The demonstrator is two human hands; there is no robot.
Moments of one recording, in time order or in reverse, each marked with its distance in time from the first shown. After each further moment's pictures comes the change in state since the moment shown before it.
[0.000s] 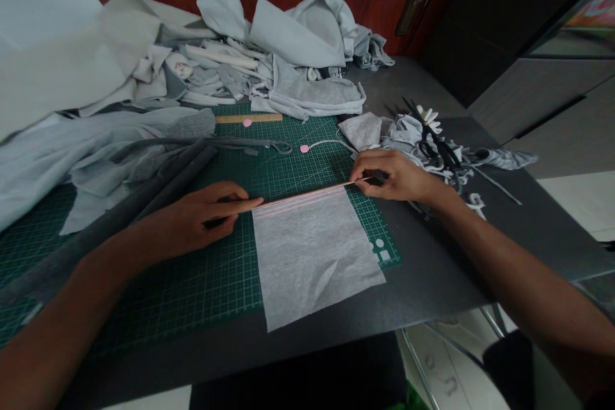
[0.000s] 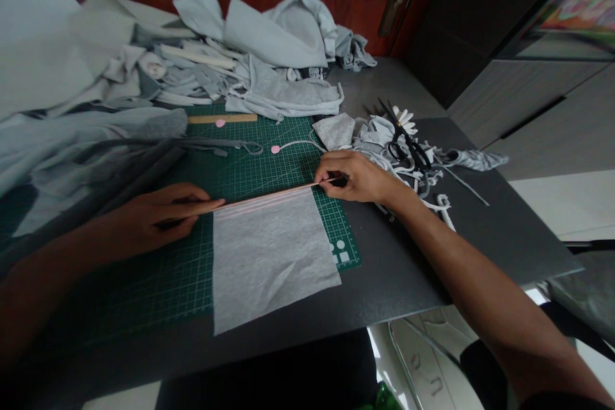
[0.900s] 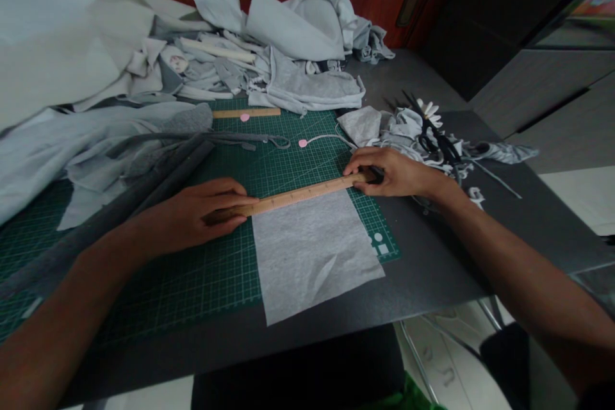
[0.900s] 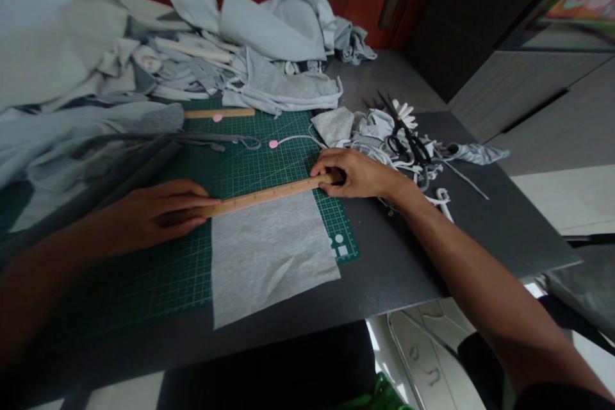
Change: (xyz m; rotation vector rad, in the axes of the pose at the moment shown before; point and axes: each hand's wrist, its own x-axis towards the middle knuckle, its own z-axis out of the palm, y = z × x) left_hand 0.004 -0.003 0.005 -0.064 0.089 0.020; right_hand -0.003 0.003 -0.003 0.013 -0.137 0.088
